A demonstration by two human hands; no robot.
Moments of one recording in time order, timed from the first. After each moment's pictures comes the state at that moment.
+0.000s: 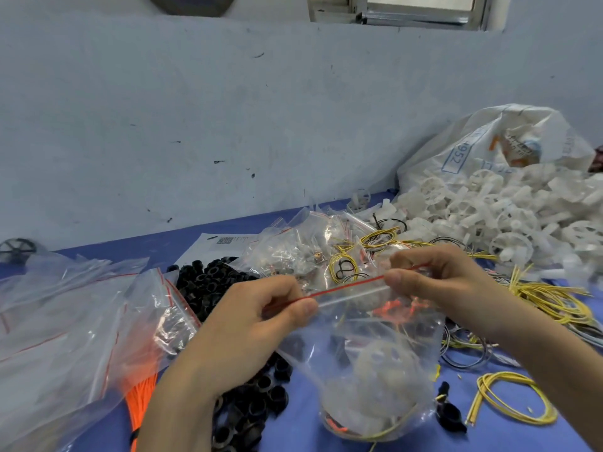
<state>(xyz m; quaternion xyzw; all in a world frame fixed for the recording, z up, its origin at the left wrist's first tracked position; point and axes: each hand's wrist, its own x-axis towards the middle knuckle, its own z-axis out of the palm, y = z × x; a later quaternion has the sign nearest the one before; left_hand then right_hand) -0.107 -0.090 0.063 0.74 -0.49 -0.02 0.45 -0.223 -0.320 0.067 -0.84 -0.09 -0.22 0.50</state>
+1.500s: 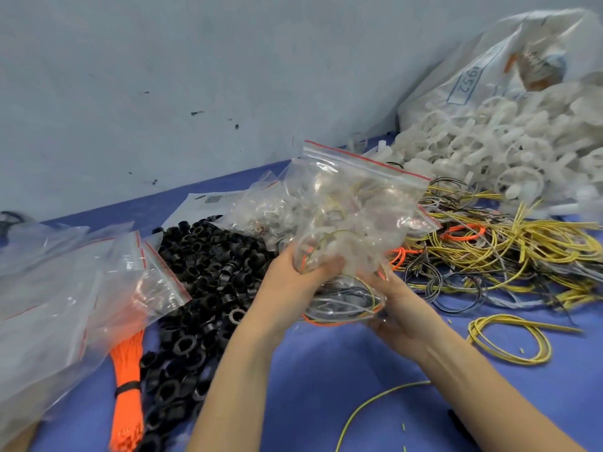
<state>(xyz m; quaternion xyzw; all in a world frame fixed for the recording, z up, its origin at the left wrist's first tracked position) -0.104 -0.180 -0.016 0.69 -0.26 -0.23 0.63 -0.196 -0.305 -0.057 -0.45 0.11 -0.14 0.87</state>
